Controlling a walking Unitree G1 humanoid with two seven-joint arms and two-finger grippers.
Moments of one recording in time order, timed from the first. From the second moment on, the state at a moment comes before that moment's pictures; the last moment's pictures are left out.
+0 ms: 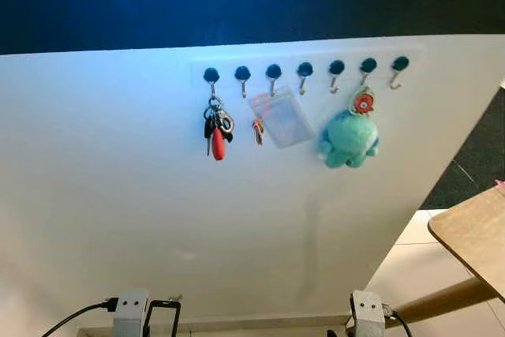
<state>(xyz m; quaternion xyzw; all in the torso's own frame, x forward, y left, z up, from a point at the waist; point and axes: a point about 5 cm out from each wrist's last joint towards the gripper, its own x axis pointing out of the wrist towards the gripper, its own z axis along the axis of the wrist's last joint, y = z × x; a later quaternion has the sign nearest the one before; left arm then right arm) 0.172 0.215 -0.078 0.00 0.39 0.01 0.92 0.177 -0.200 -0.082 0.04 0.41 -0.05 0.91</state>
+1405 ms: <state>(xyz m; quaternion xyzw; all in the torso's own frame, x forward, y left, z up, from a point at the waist) 0.206 0.215 -0.057 0.03 0.32 -0.01 0.95 0.181 -0.192 -0.081 0.05 0.41 -0.05 0.91</state>
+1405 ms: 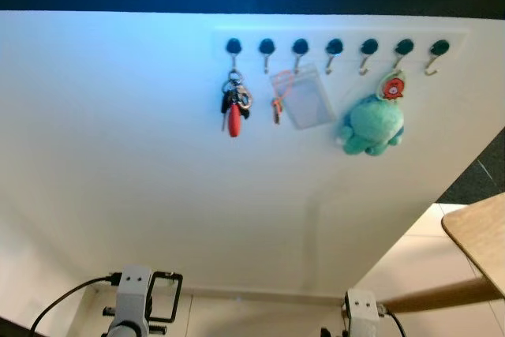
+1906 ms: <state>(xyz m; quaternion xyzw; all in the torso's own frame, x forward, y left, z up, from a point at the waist) 0.225 0.206 0.010 0.18 0.11 -0.30 0.93 0.186 -0.198 -0.078 0.04 0.40 -0.04 0.91</state>
